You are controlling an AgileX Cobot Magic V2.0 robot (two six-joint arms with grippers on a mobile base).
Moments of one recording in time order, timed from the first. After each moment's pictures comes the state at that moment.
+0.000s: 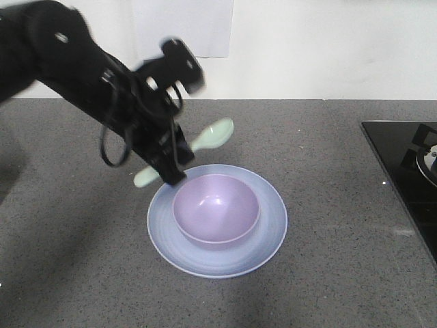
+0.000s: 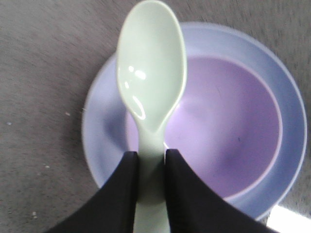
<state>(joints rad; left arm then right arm) -0.52 1.71 -1.63 -0.24 1.08 0.66 0.39 1.10 -1.64 0.14 0.85 -0.35</state>
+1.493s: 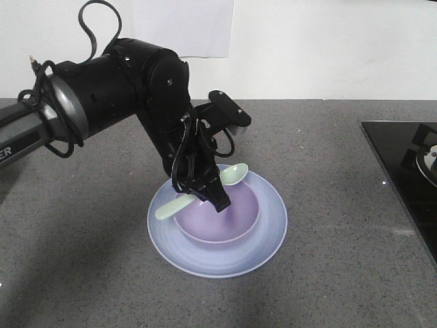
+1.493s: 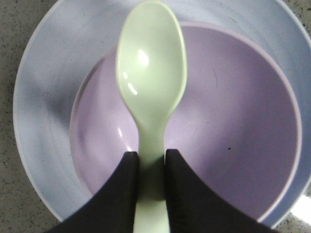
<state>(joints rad) -0.64 1.93 -1.79 -0.08 1.24 0.32 0.39 1.10 -1.64 0.10 1.00 -0.35</state>
